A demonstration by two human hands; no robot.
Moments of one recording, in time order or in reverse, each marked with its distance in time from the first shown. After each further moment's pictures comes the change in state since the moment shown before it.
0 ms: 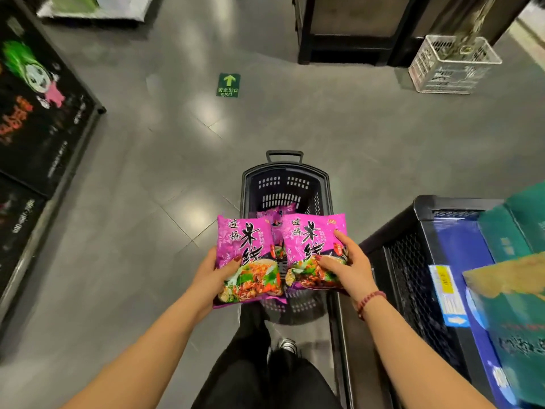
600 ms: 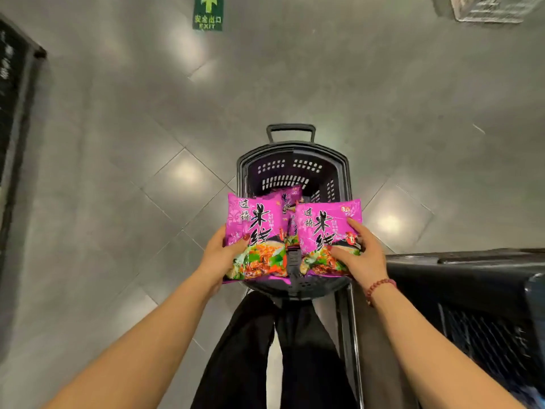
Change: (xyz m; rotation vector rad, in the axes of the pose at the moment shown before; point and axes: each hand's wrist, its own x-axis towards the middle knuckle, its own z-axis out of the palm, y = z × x) left_hand 0.213 0.038 0.000 0.094 0.056 -0.186; right_hand 0.189 0.011 0.038 -0.173 0.112 0.149
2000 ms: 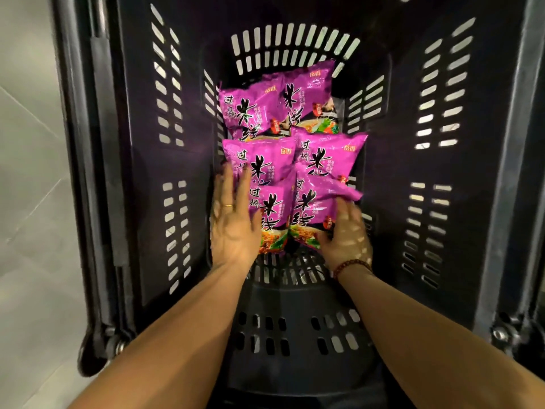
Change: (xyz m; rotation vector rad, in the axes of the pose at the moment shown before) left_hand 0.328 -0.282 0.104 0.932 0.262 0.386; right_hand 0.279 0.355 0.111 -0.925 -0.090 0.016
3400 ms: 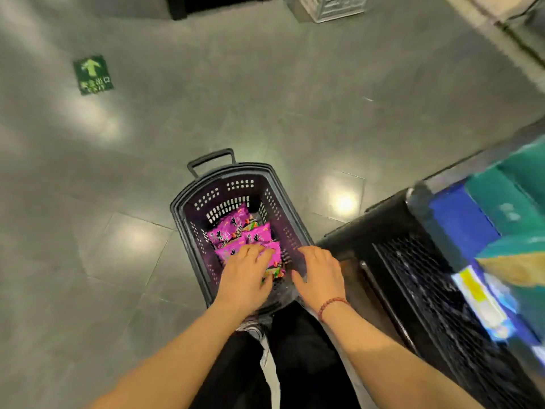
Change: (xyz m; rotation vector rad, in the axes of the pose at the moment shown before) left_hand -0.211 0.216 -0.341 0.427 -0.255 0.956; right_hand -0.382 -0.100 -0.276 0.054 0.478 -0.042
